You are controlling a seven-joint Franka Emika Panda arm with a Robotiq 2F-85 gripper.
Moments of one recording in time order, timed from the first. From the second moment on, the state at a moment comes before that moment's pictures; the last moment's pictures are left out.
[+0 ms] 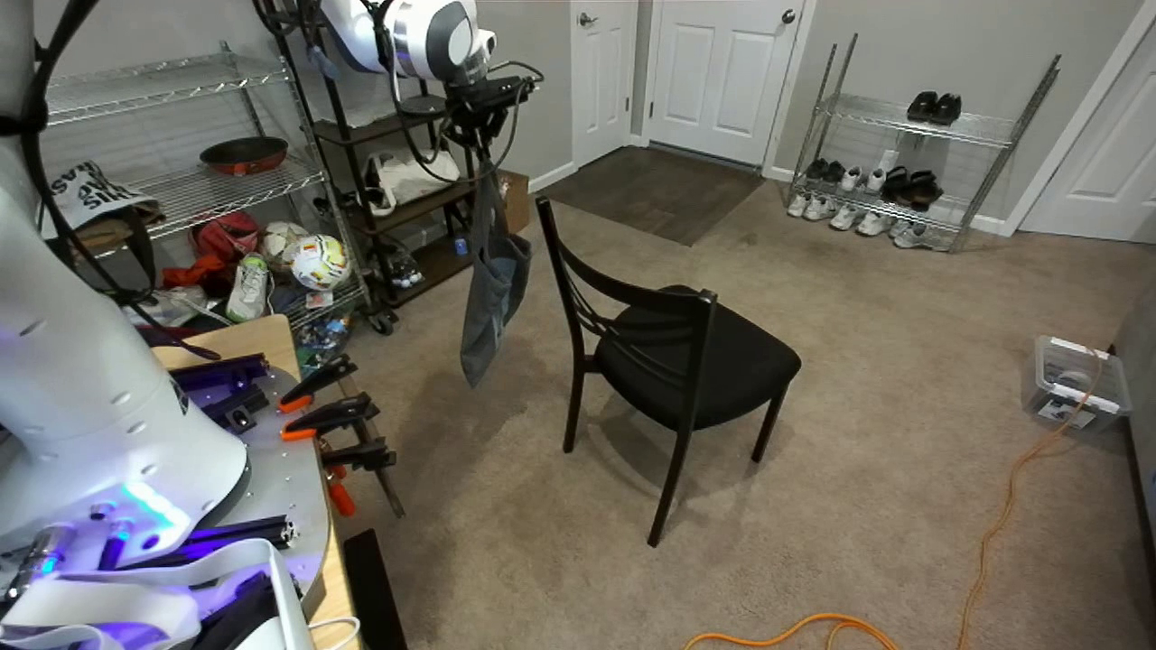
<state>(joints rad) 0.10 0.49 0.55 -1.96 -0.26 2.73 -0.76</state>
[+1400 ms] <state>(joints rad) 0.16 0.25 0.45 -1.99 0.07 2.16 -1.08</state>
